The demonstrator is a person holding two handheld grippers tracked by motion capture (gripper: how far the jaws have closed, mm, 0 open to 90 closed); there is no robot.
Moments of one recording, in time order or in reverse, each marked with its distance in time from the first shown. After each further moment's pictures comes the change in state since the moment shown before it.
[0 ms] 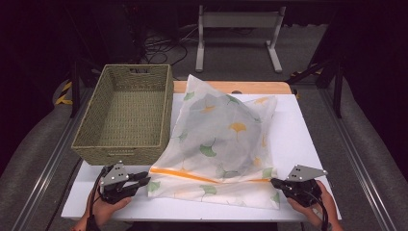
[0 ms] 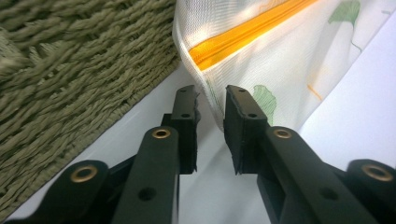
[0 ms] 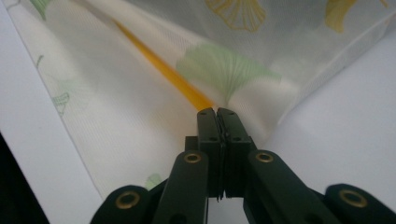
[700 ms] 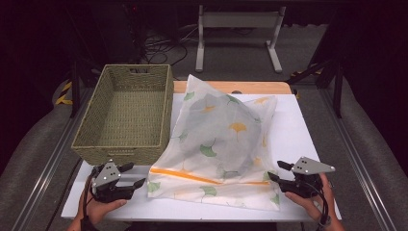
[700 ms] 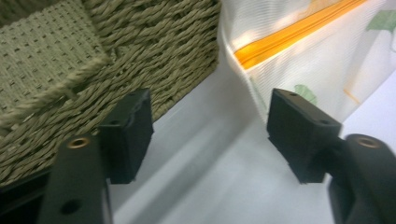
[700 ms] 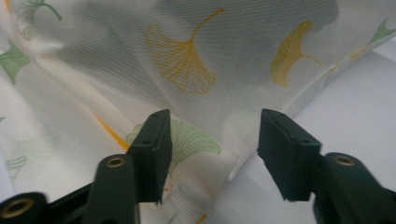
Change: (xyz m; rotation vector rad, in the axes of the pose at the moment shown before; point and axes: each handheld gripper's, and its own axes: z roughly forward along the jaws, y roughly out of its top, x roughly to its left) left arm 0.008 -0.003 -0.013 -0.019 0.123 -0.003; right arm -0.015 0.010 0.000 -0.159 -0.087 0.015
